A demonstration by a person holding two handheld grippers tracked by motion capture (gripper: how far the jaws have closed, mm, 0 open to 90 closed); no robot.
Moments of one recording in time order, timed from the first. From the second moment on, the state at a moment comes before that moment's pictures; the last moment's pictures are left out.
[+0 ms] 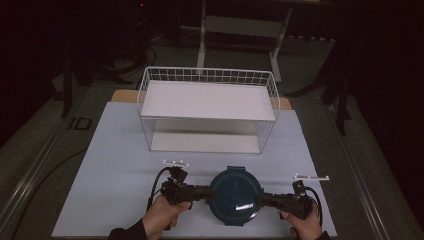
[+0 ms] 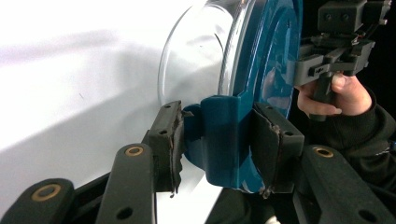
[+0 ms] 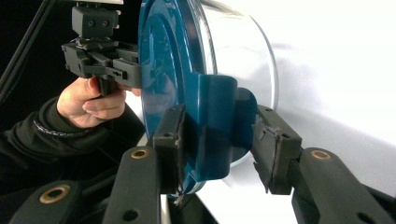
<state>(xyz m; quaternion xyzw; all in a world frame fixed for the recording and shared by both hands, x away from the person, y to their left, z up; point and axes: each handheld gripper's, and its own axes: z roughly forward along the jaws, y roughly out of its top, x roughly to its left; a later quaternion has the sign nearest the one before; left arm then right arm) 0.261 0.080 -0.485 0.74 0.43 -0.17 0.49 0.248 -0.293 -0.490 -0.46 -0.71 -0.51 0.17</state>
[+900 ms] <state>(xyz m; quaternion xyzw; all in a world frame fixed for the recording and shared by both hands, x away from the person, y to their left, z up) 0.311 0.125 -0.466 0.72 0.44 -0.07 0.54 0.333 -0.244 -0.461 -0.39 -0.74 -0.54 0.12</state>
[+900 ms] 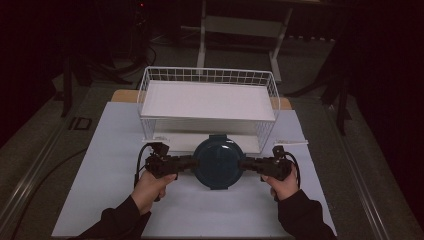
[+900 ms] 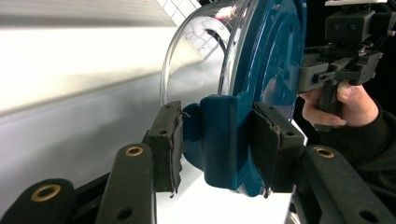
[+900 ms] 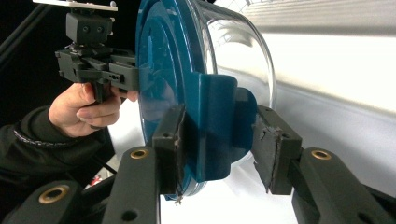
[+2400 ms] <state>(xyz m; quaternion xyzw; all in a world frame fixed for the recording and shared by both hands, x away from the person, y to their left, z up) 0.390 0.138 -0.507 0.69 0.48 -0.05 0.54 0.407 -0.219 -0.506 -0.44 -0.72 -0.54 0.07</state>
